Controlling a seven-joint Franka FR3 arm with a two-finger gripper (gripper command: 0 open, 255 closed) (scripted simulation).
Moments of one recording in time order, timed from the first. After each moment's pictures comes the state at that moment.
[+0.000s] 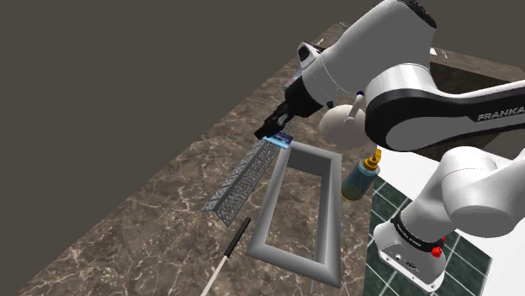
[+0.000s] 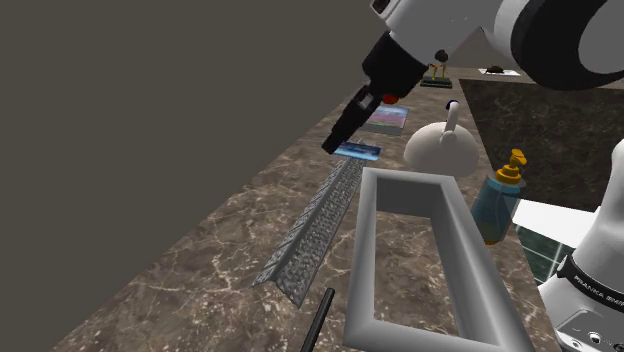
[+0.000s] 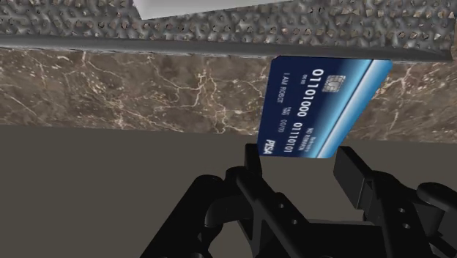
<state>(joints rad) 0.37 -0.53 0.33 -2.56 0.04 2.62 0.23</state>
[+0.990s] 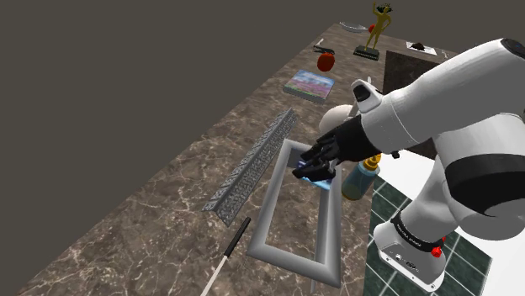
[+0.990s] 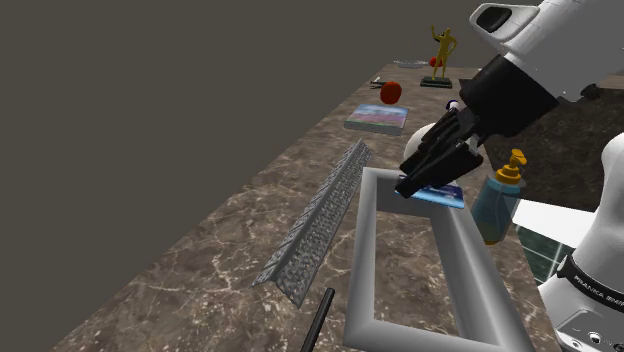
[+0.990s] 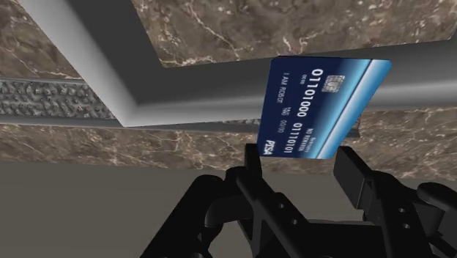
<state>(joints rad) 0.54 -0.89 0.43 -2.80 0.14 2.50 0.37</state>
